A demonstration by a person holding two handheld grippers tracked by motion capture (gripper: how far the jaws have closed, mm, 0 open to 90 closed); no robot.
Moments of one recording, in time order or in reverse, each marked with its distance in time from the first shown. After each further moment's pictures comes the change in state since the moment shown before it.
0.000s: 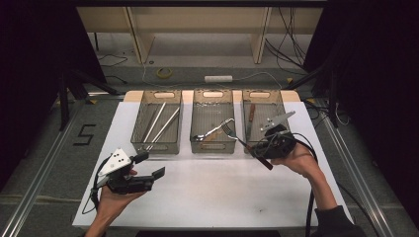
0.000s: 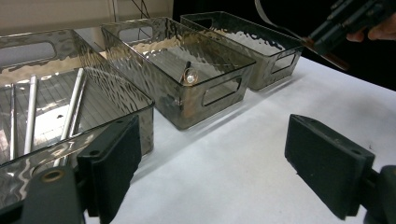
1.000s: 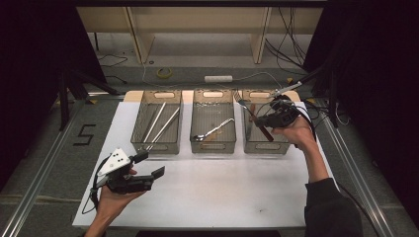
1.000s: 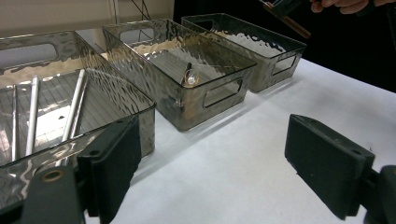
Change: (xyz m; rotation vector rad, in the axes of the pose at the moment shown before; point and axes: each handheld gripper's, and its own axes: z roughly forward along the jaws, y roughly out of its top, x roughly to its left) left arm 0.000 0.000 0.000 -0.008 0.001 -0.006; right arm -0.065 0.040 -0.006 -0.067 -0.124 0.185
